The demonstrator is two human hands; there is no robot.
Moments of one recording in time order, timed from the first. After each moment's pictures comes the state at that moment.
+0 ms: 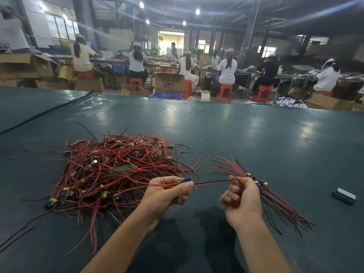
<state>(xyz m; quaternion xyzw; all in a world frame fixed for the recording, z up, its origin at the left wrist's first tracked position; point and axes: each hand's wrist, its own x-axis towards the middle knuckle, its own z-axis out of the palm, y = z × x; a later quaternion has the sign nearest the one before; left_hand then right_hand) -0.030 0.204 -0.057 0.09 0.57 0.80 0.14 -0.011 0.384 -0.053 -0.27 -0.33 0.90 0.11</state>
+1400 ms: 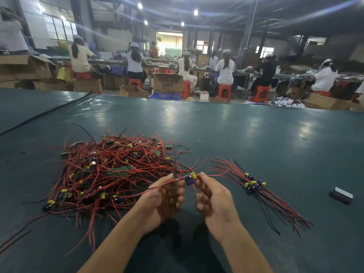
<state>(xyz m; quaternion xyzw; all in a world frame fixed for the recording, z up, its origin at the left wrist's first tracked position) -0.042 0.202 -0.064 -0.01 0.47 0.83 0.30 -0.002 0.340 -0.053 -0.16 -0.48 0.86 0.04</state>
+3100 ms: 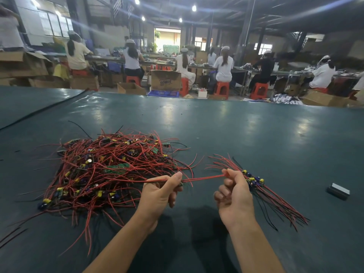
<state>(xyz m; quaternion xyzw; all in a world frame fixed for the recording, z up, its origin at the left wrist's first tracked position) -0.034 0.215 -0.076 0.09 0.61 0.79 0.01 -0.008 0.373 -0.050 -0.26 -0.36 0.88 0.16</state>
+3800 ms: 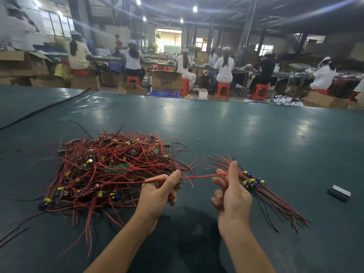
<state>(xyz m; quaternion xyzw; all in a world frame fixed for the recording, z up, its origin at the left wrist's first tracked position) -0.035 0.214 -0.073 0.09 0.59 0.80 0.00 -0.002 0.357 -0.054 -0.25 -0.46 0.82 0.22</state>
